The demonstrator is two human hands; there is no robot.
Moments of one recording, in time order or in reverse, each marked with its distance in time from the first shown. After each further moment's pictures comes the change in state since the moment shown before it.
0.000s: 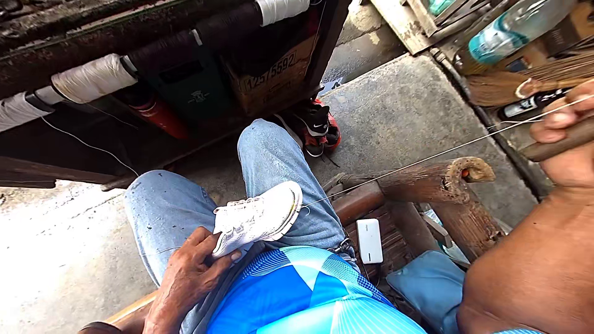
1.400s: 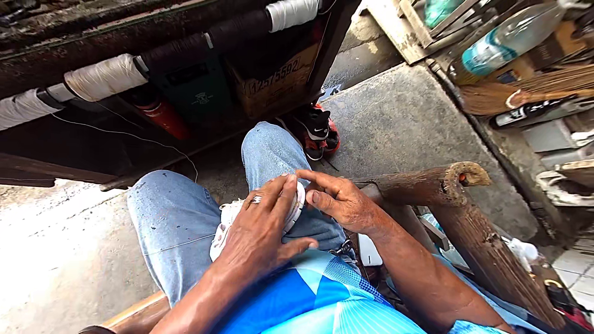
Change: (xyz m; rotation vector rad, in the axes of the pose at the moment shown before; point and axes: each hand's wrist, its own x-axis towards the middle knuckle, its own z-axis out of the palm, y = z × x) left_hand 0.084 0.093 0.033 0.168 -0.080 0.297; right_hand -0.095 0.020 0.248 -0.058 -0.760 0.225
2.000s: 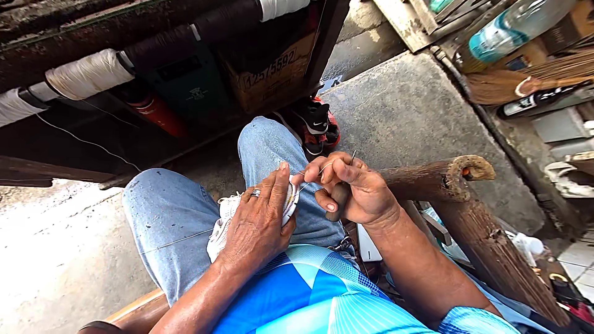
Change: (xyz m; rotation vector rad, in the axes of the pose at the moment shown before) left_hand 0.010 -0.002 0.023 0.118 0.034 -0.050; right_hand 0.009 0.001 -0.012 0.953 -0.038 -0.141
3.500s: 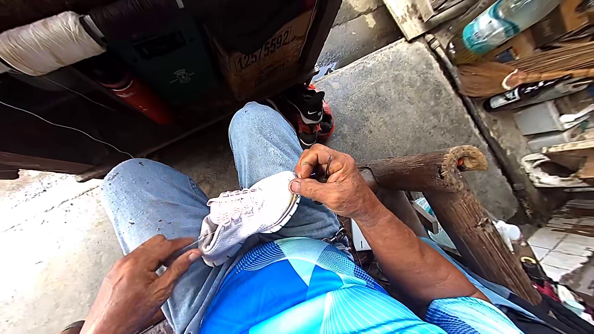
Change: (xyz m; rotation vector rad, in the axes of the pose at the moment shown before) left_hand -0.133 -0.098 -0.080 -0.211 -0.128 -0.357; right_hand 0.008 0.015 0.017 -0.785 0.109 -0.175
